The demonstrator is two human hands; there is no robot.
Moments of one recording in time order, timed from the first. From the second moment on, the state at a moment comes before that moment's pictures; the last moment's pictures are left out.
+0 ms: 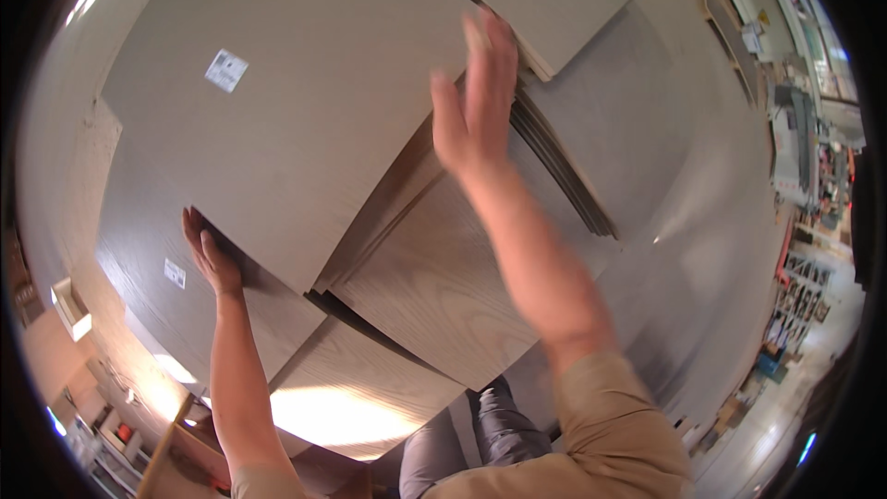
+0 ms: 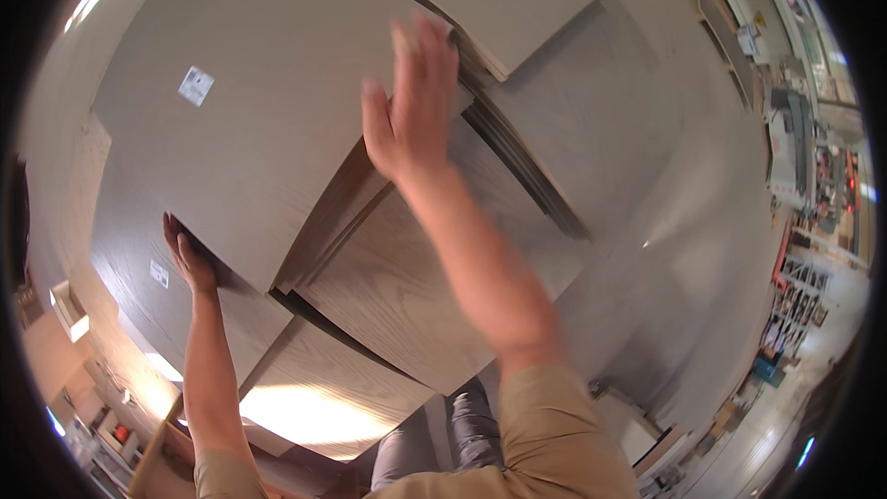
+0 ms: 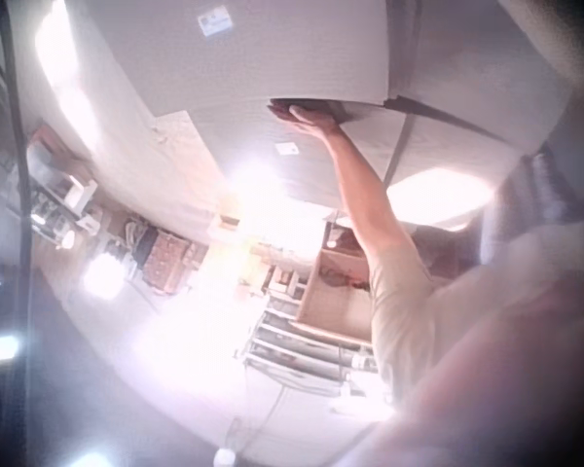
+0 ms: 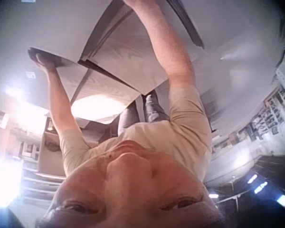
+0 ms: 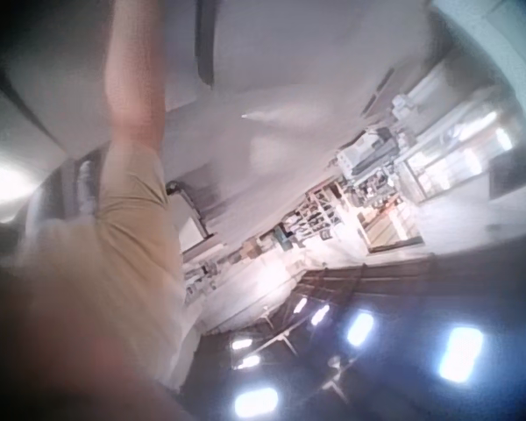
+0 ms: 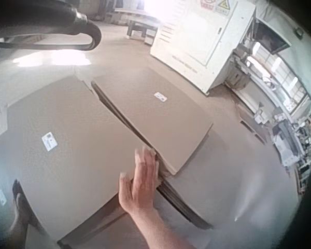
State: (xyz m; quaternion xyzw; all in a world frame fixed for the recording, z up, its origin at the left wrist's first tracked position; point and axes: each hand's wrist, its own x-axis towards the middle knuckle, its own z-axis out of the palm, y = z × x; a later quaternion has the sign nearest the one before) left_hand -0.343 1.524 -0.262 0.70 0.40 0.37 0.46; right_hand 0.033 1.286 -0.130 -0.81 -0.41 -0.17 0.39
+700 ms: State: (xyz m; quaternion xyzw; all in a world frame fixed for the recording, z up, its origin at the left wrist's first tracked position) left_hand -0.263 1.451 -0.187 0.25 0.52 0.34 0.75; right_hand 0.172 1.372 -0.137 -0.86 -0.26 0.34 0.28
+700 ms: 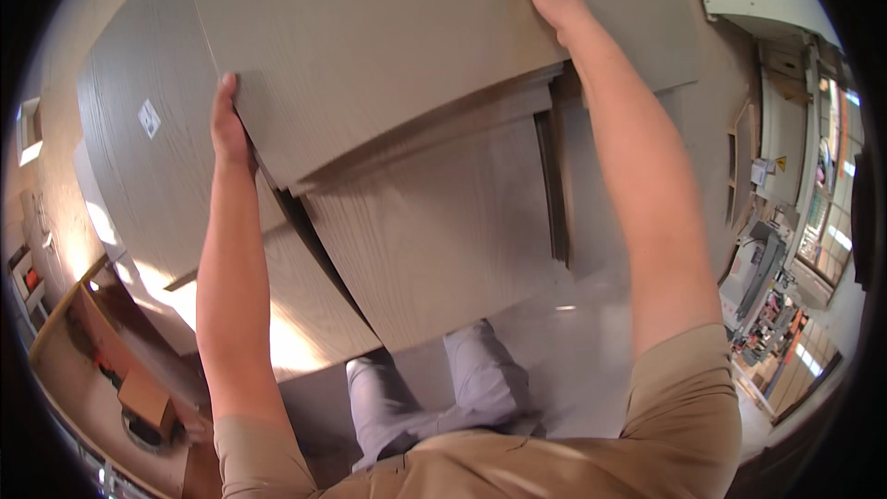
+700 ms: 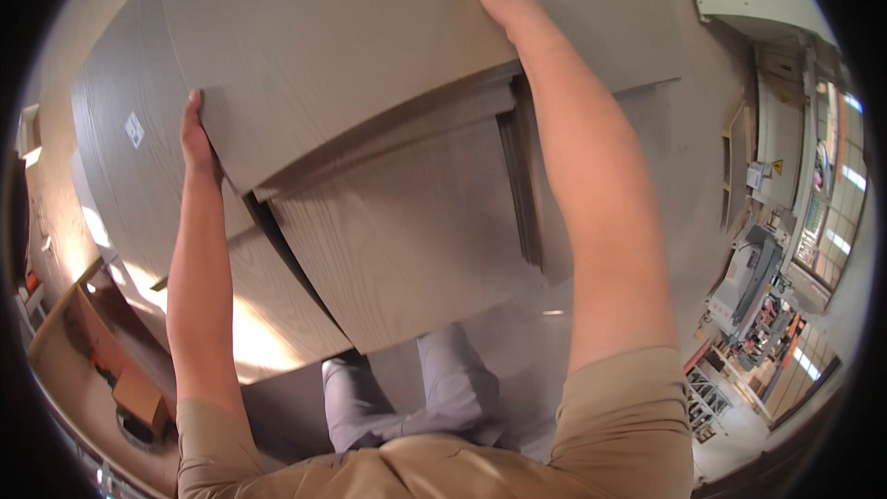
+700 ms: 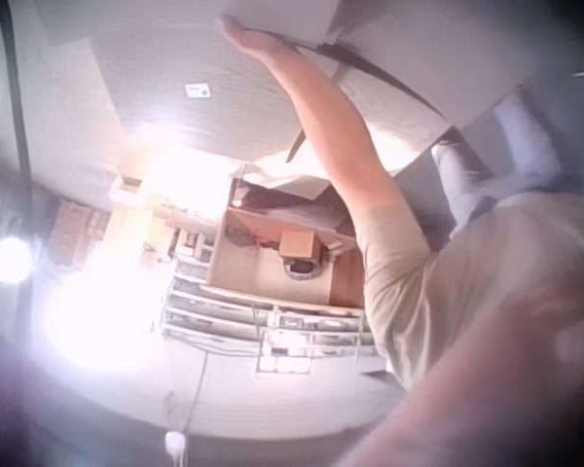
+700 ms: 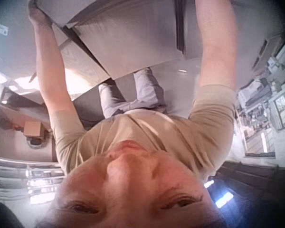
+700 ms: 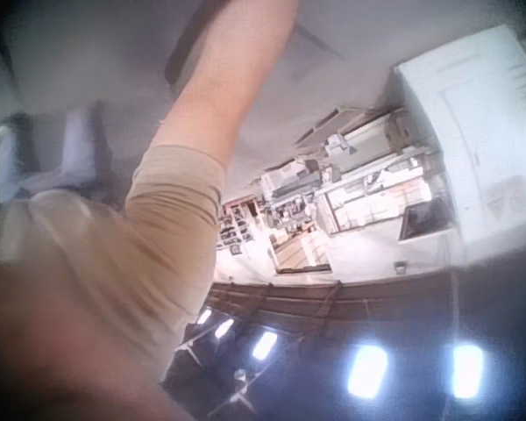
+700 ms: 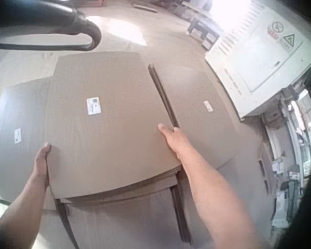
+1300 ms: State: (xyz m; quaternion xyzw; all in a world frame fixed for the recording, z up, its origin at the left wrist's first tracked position) left_hand -0.250 1.415 -0.173 0.27 0.62 0.39 0.63; right_hand 0.157 1.331 -0.119 -0.87 -0.23 0.35 0.26
